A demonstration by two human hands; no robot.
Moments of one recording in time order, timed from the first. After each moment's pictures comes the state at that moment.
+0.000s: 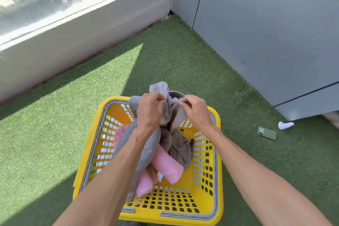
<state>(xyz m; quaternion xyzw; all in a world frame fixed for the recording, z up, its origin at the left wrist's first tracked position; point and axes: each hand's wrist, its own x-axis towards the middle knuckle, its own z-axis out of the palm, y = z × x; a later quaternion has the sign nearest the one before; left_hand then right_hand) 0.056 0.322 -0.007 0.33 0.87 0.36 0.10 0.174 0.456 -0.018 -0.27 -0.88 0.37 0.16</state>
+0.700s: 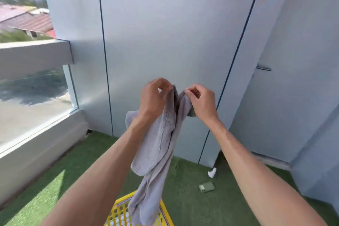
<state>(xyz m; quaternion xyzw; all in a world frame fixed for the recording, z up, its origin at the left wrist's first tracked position) 0.168 0.447 0.408 0.61 0.53 0.59 0.03 0.337 0.497 0.402 -0.40 -0.73 0.14 0.53</state>
